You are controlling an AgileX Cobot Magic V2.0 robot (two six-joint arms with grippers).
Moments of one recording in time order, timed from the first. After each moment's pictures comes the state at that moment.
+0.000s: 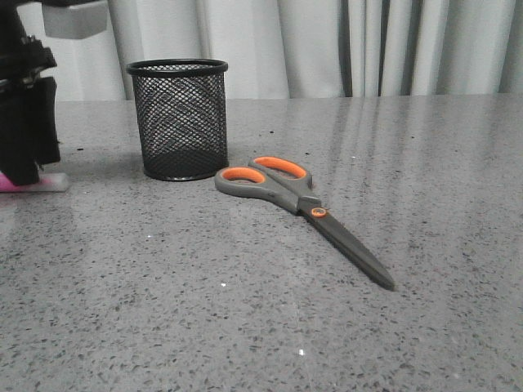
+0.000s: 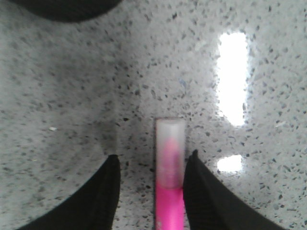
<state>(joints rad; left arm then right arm) -0.22 1.74 -1.37 -0.16 1.17 1.44 0.18 0.20 -0.33 0.40 0.56 0.02</state>
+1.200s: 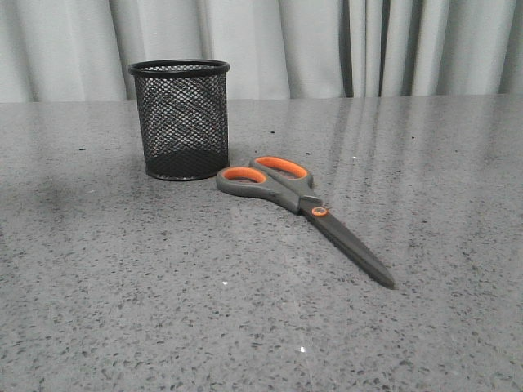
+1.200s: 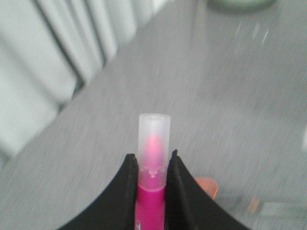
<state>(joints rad) -0.17 1.26 -1.32 -1.01 0.95 1.31 0.18 0.20 -0.34 0.49 0.59 0.02</state>
